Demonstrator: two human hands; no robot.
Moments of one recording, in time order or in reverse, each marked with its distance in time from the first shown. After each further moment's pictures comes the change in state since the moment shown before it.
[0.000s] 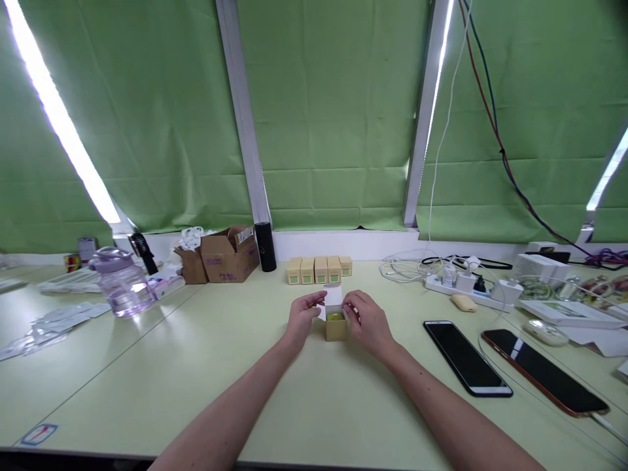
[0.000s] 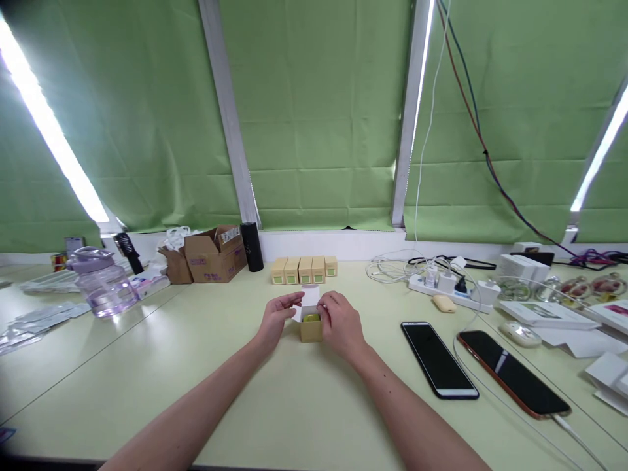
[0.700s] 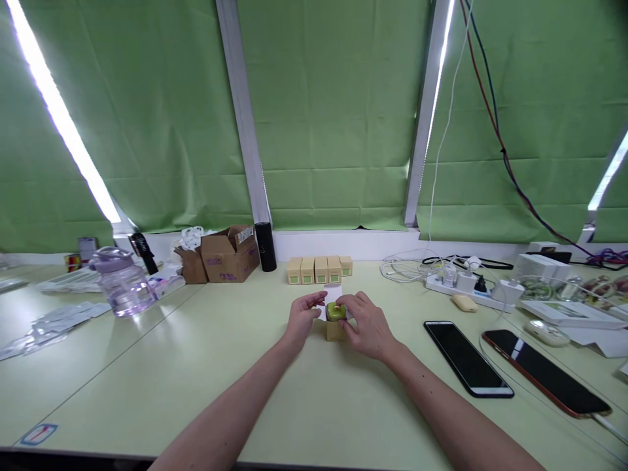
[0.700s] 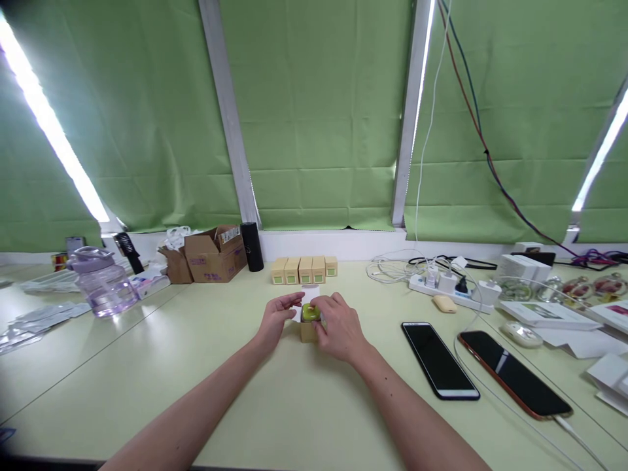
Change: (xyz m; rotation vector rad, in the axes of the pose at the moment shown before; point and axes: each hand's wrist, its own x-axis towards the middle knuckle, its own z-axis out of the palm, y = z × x) left_hand 0.002 -0.003 -0.002 0.021 -0.012 -0.003; right_hand -0.001 -0.014 -0.017 -0.141 -0.185 -0.095
